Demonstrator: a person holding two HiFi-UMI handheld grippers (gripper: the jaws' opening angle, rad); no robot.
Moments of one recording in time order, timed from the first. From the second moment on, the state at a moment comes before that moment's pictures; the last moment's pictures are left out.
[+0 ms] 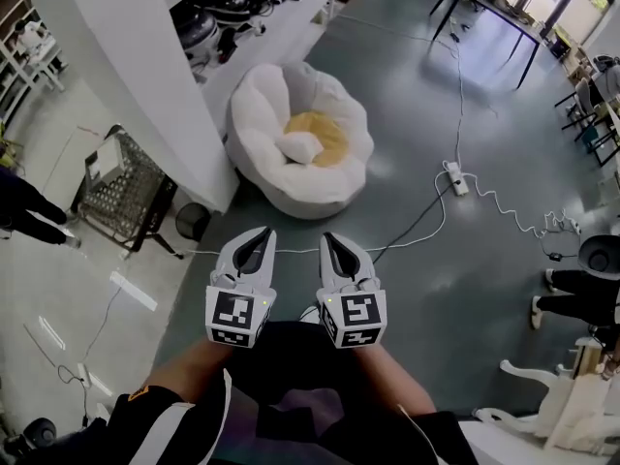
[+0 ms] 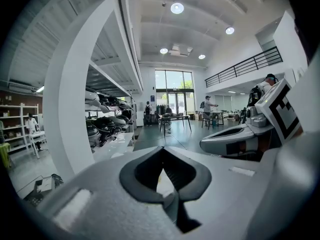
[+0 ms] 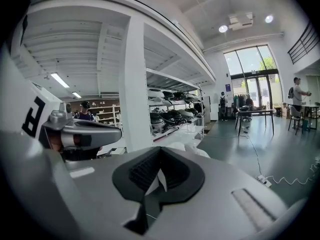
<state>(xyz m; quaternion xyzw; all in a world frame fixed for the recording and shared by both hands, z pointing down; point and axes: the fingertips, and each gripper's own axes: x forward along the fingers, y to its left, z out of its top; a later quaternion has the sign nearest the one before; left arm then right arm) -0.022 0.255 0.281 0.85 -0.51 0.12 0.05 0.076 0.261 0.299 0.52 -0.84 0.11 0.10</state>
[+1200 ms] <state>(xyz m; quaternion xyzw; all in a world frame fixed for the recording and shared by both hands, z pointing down) -0.006 0.078 0.333 0.87 -0.47 0.14 0.09 0.089 0.101 0.358 0.54 -0.81 0.16 0.16</state>
